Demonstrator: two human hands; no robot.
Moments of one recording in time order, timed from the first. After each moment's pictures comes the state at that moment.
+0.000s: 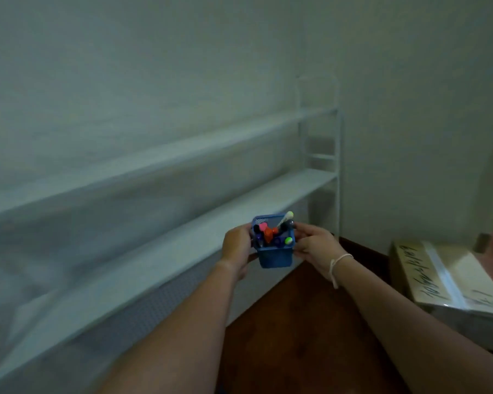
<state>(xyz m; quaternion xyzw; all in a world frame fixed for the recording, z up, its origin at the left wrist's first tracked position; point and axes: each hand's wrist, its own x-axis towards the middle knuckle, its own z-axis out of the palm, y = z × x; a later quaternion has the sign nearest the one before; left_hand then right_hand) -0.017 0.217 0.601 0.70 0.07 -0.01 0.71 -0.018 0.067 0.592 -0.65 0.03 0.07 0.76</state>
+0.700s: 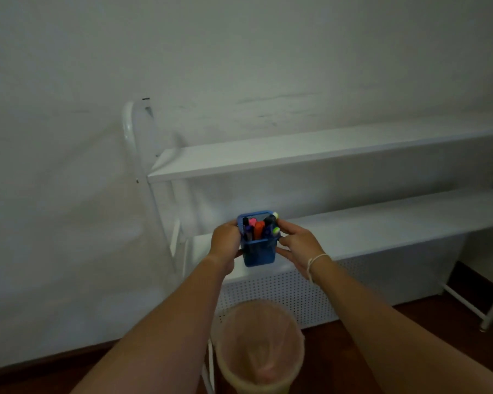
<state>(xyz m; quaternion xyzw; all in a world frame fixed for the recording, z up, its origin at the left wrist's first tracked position) -0.116 0.538 0.613 0.63 0.27 0.19 0.70 -0.055 0.412 0.602 -0.64 -0.16 0.22 0.72</state>
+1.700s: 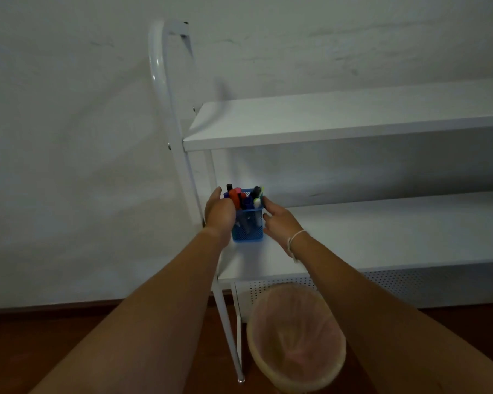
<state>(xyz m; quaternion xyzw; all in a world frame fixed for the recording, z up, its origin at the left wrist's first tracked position) -0.100 0.672 0.592 0.58 0.40 0.28 0.65 -0.029 0.581 0.563 -0.74 -0.26 0.27 0.56</state>
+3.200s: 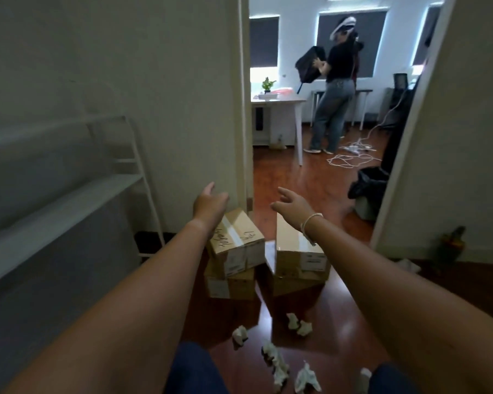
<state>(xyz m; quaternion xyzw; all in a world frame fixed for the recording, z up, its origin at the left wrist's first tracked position) -0.152 -0.047 0.624 0.76 -0.19 -0.12 0.61 -0.263 -0.184 0.612 -0.77 0.26 -0.22 0.53</state>
